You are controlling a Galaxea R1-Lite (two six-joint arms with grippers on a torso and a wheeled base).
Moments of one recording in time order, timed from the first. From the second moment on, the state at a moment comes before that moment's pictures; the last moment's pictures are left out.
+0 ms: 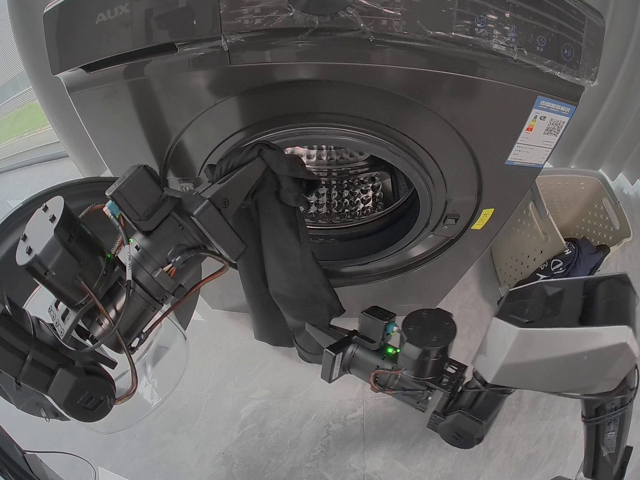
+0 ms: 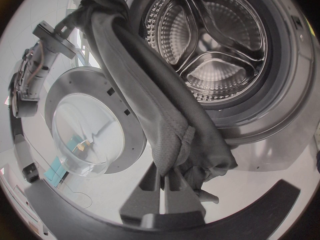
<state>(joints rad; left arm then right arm) -0.59 1.69 -0.57 -1.55 -0.12 -0.26 0.80 2.33 -0.77 -1.52 0.01 0.26</state>
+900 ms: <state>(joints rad) -0.54 1.57 -0.45 -1.55 -0.12 -0.26 0.59 1.76 -0.39 -1.54 0.01 0.14</state>
